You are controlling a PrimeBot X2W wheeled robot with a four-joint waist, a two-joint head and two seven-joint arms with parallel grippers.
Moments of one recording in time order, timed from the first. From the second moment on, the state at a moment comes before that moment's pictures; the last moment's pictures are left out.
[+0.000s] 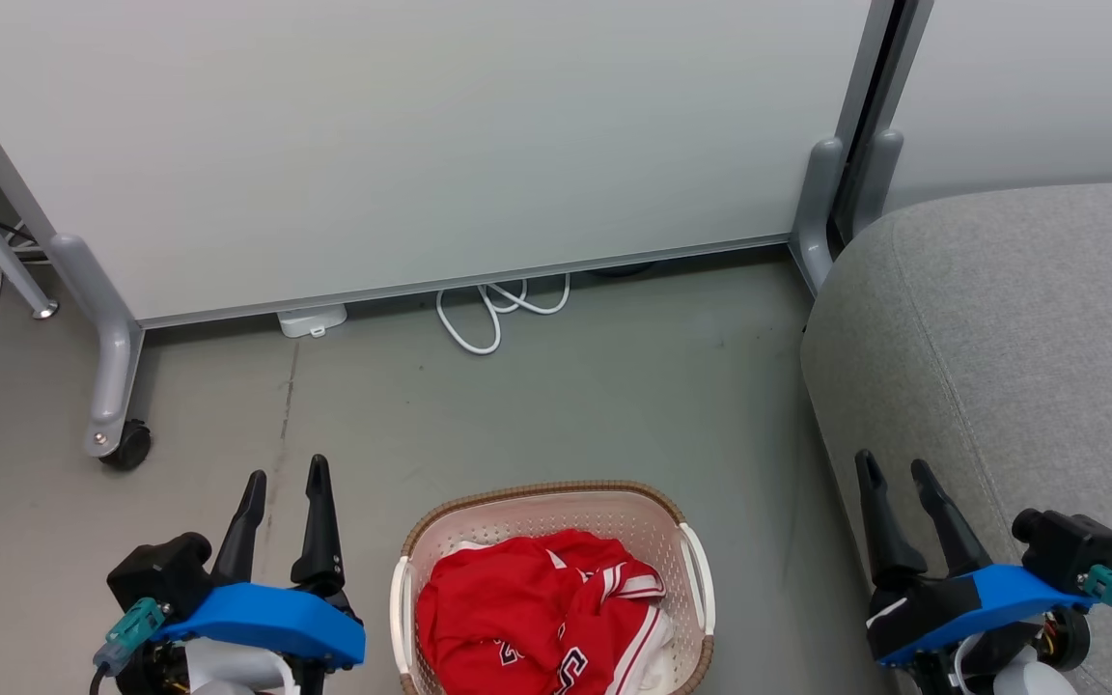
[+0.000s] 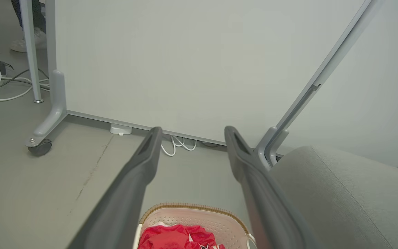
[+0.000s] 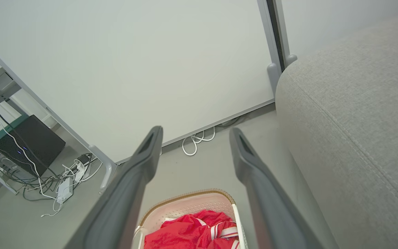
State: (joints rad) left arm -0.10 0.06 -0.08 0.35 -0.48 -0.09 -0.17; right arm -0.12 -0.04 0.01 0.32 0.48 0.13 -0.13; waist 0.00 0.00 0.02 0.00
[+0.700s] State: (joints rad) left arm -0.13 0.06 -0.10 0.39 -0.31 -0.09 -0.21; right arm -0.13 -0.05 0.02 0.33 0.31 0.13 -0.17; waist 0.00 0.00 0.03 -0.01
